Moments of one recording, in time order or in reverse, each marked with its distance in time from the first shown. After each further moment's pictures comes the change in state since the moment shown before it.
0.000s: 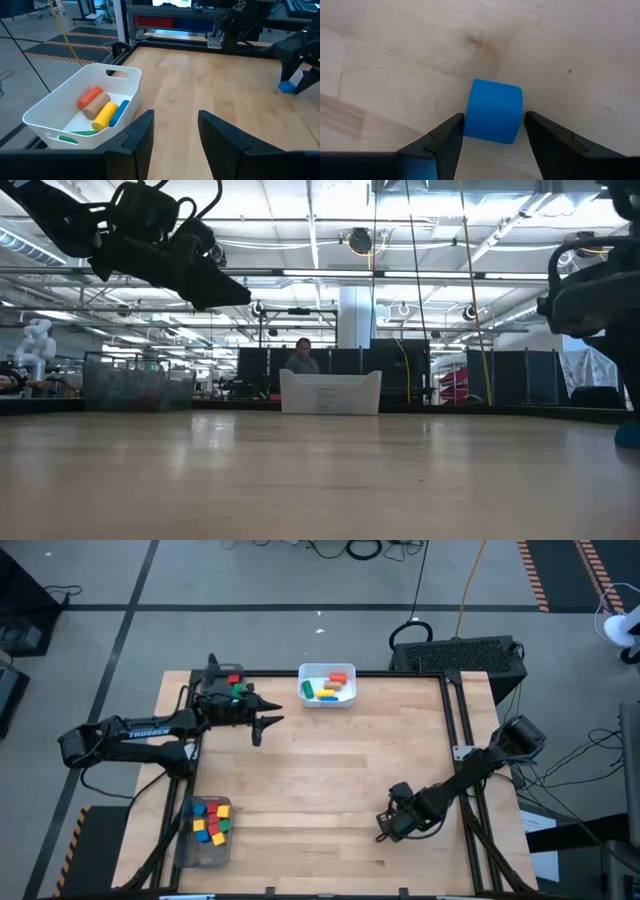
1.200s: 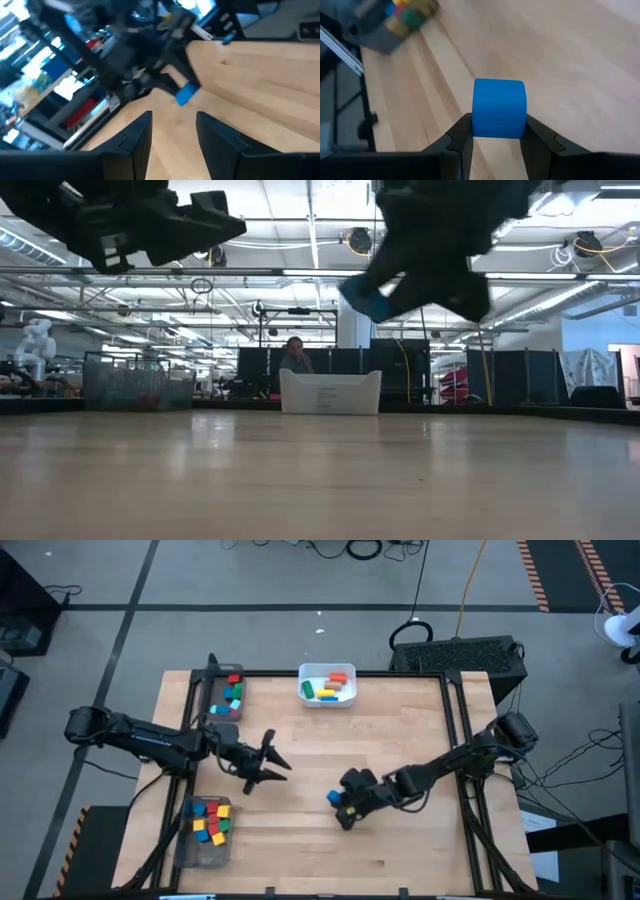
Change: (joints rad) left arm -0.503 0.057 0.000 0.121 0.055 0.642; right arm -0.225 0.019 0.168 0.535 0.232 -0.849
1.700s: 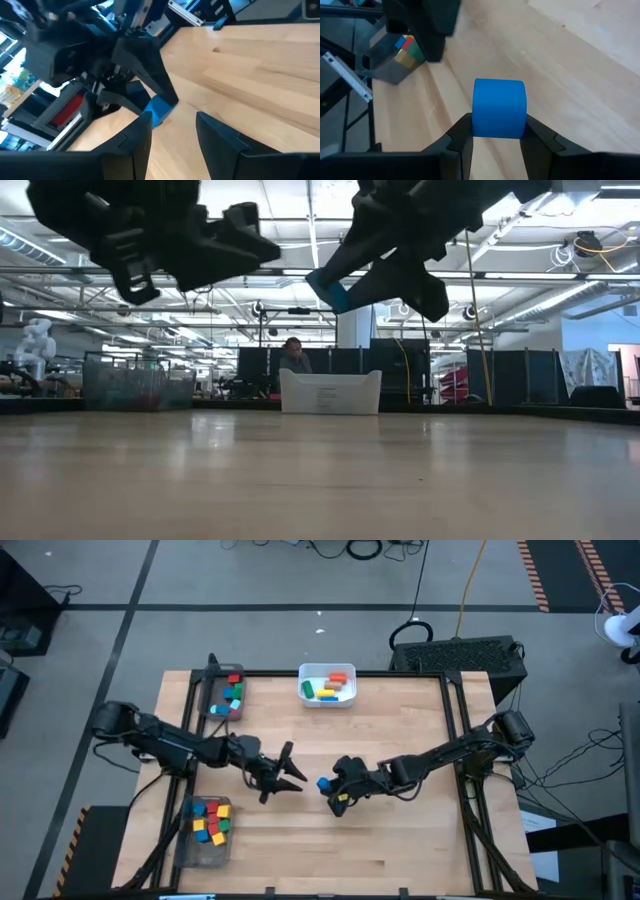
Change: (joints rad) left arm -0.085 0.287 0.089 0.123 -0.068 0.042; right arm -0.099 0.013 -0.001 0.141 -0.015 -0.099
